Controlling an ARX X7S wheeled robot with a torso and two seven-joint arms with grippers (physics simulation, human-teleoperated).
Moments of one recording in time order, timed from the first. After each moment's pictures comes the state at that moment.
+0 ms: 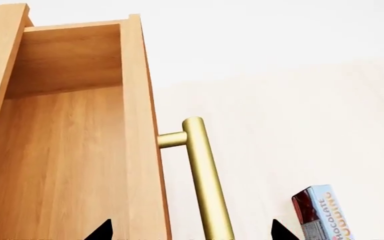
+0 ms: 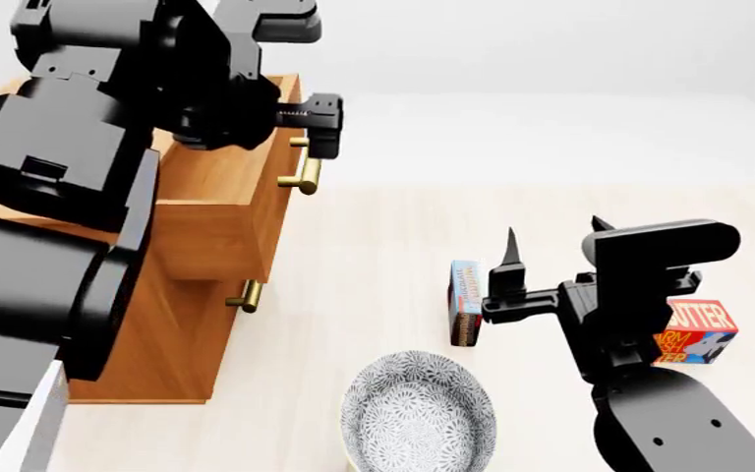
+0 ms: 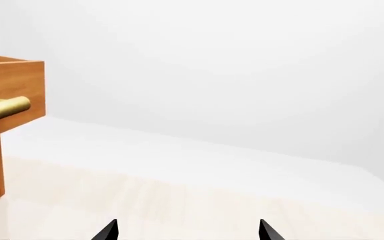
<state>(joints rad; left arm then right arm) -1.81 0.00 0.45 -1.31 -0.47 -1.14 0.10 0.40 0.34 -0.10 -0.57 0.31 0.86 0.18</state>
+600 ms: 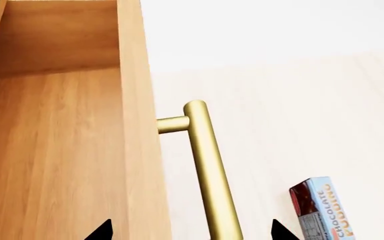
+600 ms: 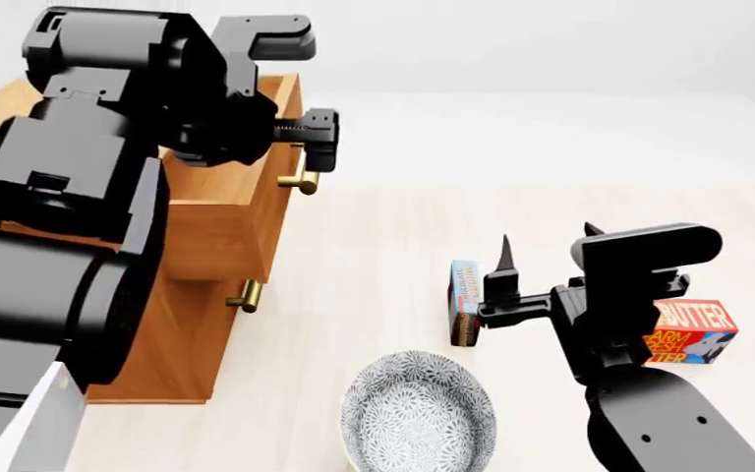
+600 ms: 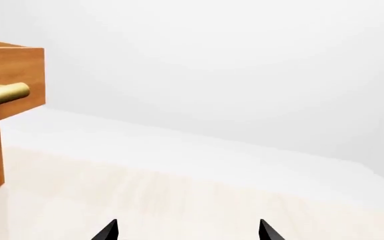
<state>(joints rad) -1.78 0.00 0.30 -1.31 -0.29 -1.15 0.17 0.39 0.35 -0.13 -0.52 0.30 0.83 0.19</state>
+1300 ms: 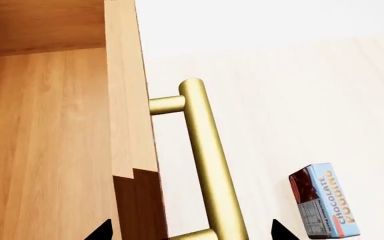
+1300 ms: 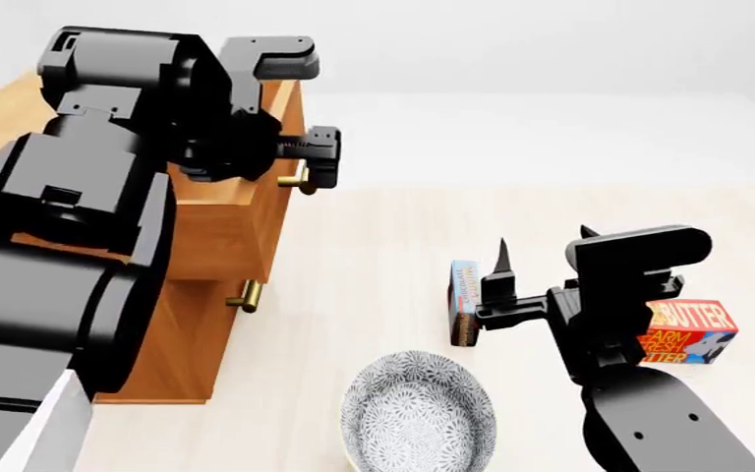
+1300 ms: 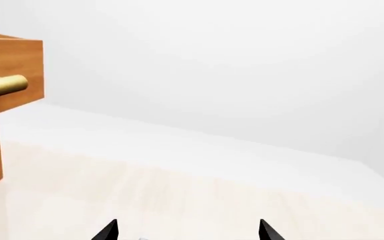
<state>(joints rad) -1.74 0.00 0.31 -1.30 -0.28 -1.16 0.19 0.40 0.35 -0.15 -0.49 0.29 0.80 0.19</state>
